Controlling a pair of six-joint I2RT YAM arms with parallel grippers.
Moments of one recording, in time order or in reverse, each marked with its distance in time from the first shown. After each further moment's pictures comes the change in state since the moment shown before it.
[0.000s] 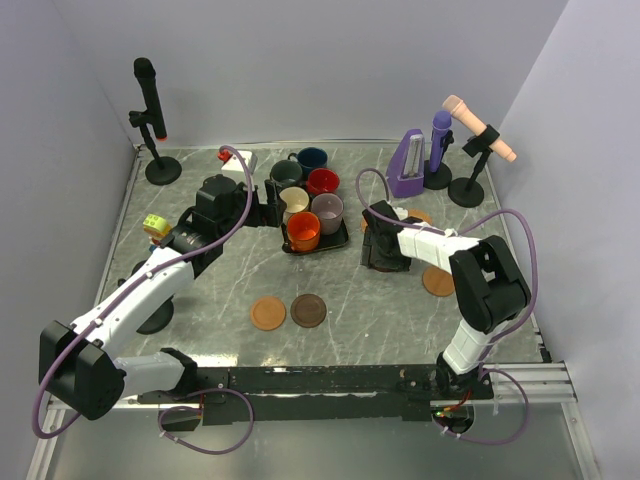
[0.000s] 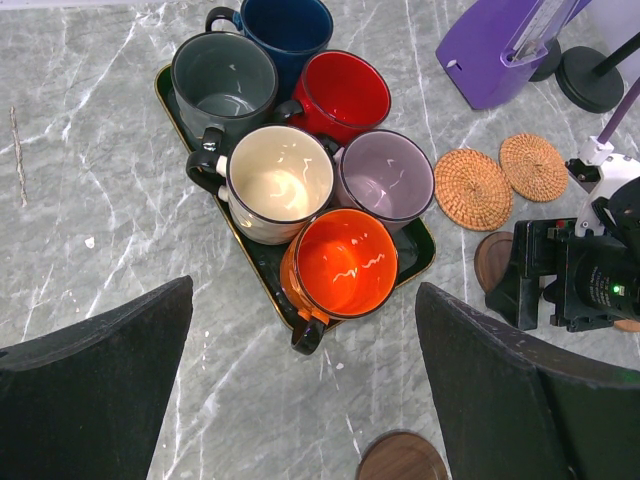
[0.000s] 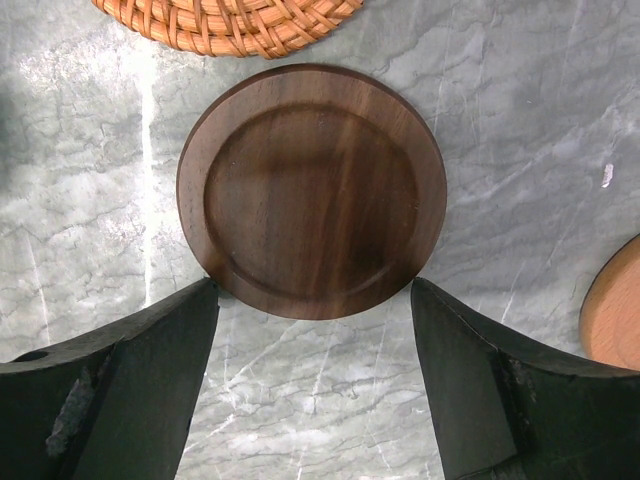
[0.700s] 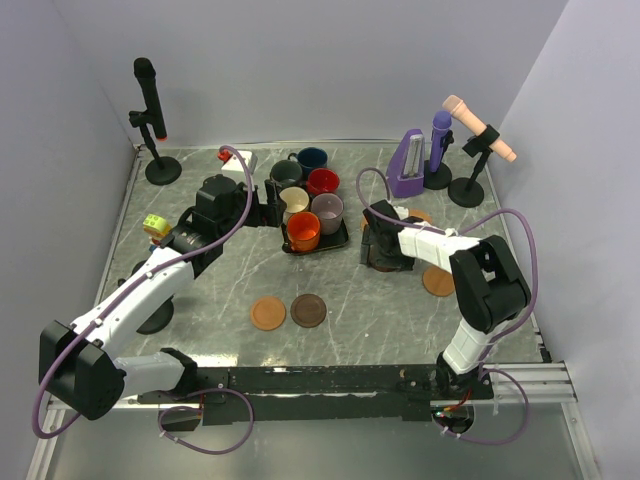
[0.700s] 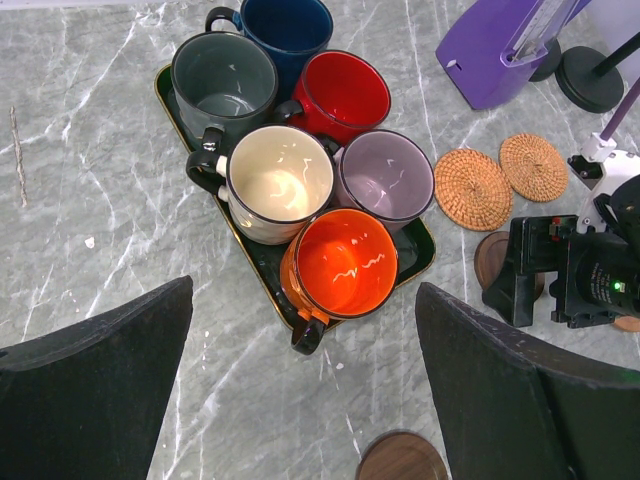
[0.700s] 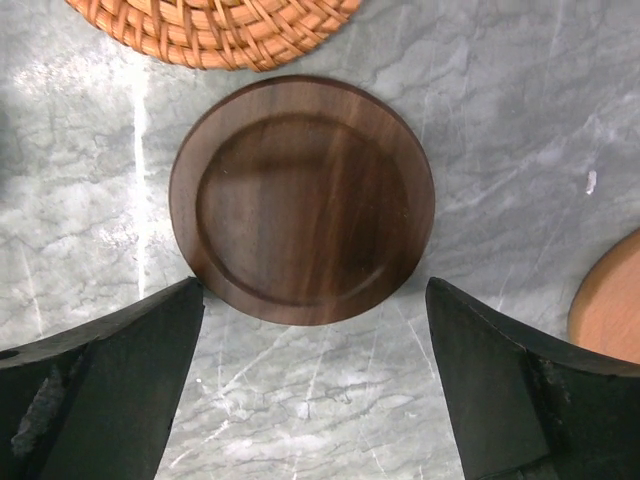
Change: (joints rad) left arm 0.000 0.000 0.000 0.000 0.000 0.000; right arm -0.005 0.001 0.003 -0.002 0.013 -0.005
